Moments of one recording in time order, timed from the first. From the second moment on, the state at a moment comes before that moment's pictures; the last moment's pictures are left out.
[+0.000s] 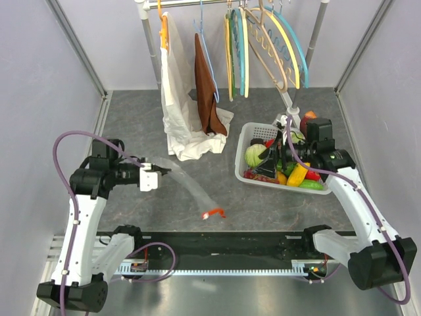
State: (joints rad) left arm -0.07 0.85 1.06 -1.11 1.05 1.45; right arm 0.18 1.07 0.97 -0.57 -1.01 -0.14
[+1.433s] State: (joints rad) left arm -0.07 1.25 1.18 -0.66 1.10 0.41; right arm 0.93 1.07 0.84 -0.12 -0.53 -0.02
